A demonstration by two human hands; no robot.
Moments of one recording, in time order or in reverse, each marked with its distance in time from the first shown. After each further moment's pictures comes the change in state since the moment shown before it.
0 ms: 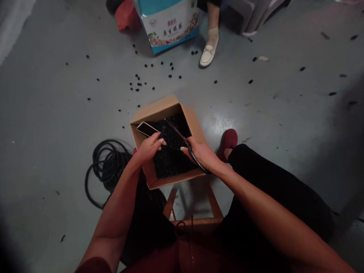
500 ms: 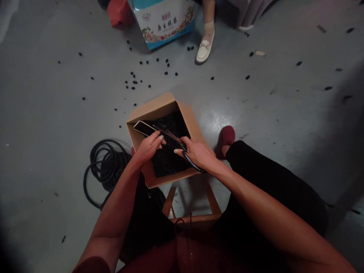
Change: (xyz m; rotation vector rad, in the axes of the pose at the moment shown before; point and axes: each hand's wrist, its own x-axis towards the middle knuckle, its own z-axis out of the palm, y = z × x) left_hand 0.005 0.007 0.013 -0.059 0.000 -0.018; right_hand -0.008 -0.014 -0.010 -0.002 -0.054 0.047
